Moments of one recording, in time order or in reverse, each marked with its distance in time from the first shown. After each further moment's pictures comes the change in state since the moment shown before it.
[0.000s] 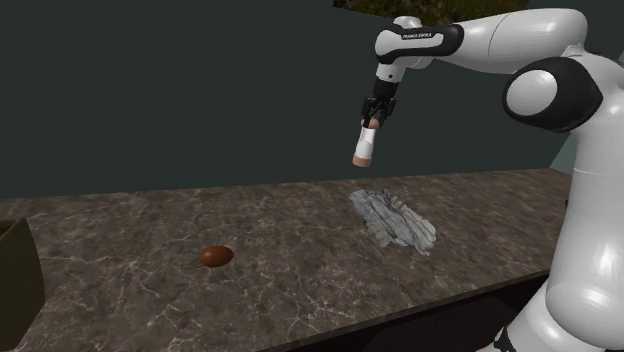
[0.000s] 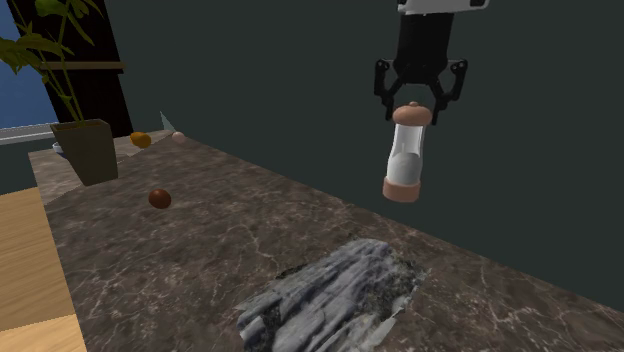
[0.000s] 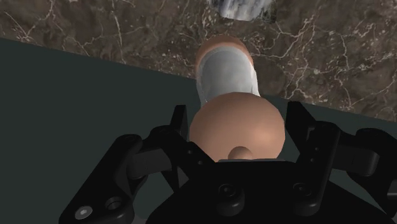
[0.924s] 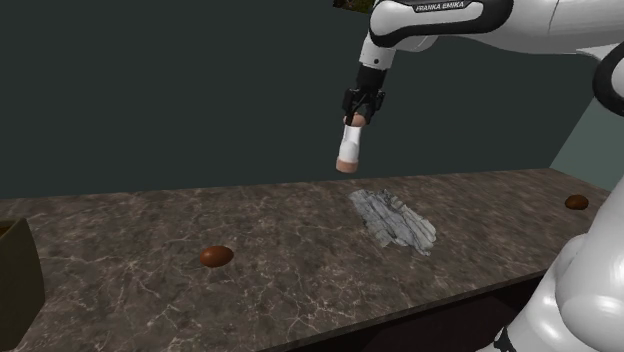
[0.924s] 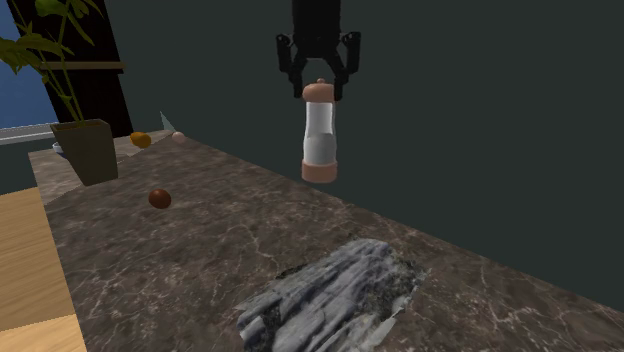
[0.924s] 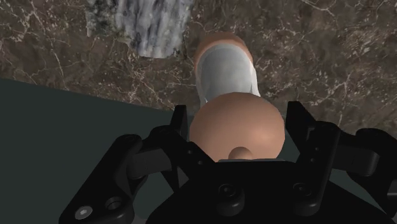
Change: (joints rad) arm 0.190 -0.286 0.100 -0.278 -0.096 0.006 0.287
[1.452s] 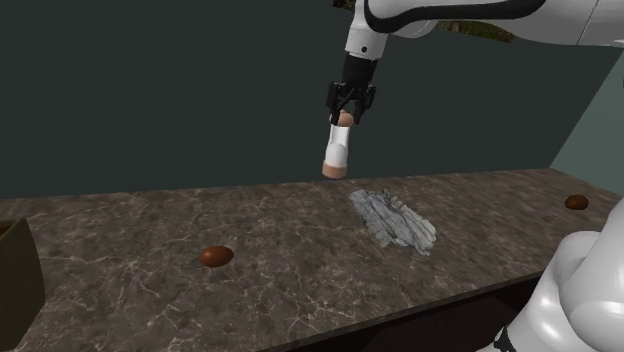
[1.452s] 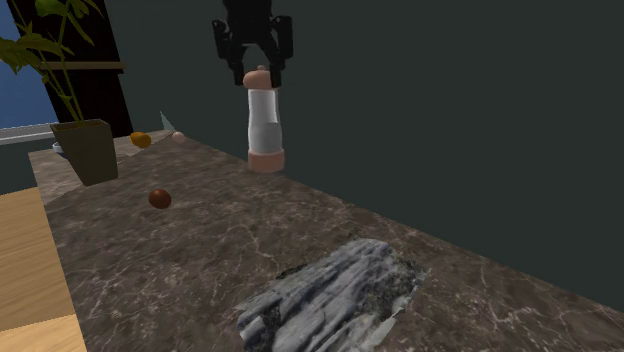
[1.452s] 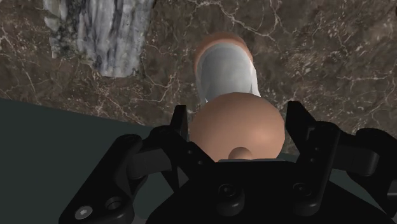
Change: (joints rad) arm 0.094 -0.098 0.095 -0.062 -0.026 -0.035 0.191
